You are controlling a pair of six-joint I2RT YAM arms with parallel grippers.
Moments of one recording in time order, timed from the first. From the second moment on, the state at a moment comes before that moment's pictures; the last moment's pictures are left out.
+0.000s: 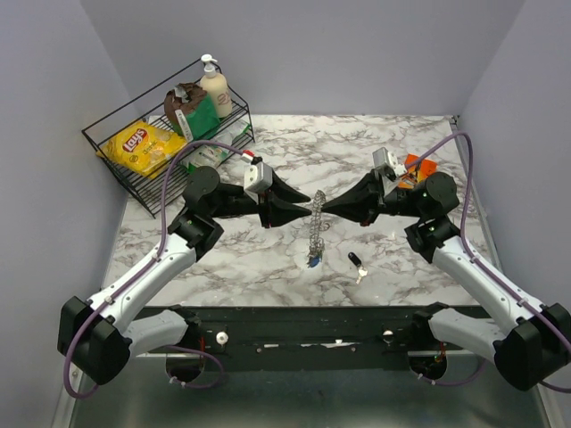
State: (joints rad) left arm -0.58 1.10 0.88 0.39 0.93 -0.15; right arm 0.44 1.06 0.78 0.57 -1.08 0.30
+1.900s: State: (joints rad) left arm -0.62 1.20 0.94 0.38 0.98 -0.14; right arm 0.44 1.10 0.76 0.71 -1.08 0.40
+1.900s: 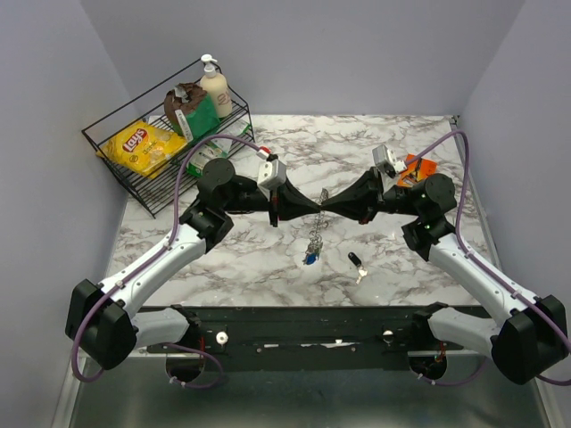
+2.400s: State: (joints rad) left arm -0.63 1.20 0.96 0.19 0.84 -0.01; right arm 0.44 1.07 0.75 0.69 -0.98 0.39
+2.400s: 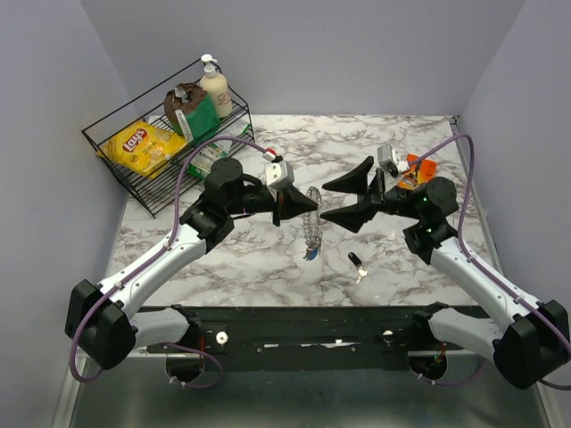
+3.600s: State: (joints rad) left arm -0.70 1.15 0.67 0.33 0.30 0.14; right arm 0.44 1.01 0.64 0.13 -0.35 0.38
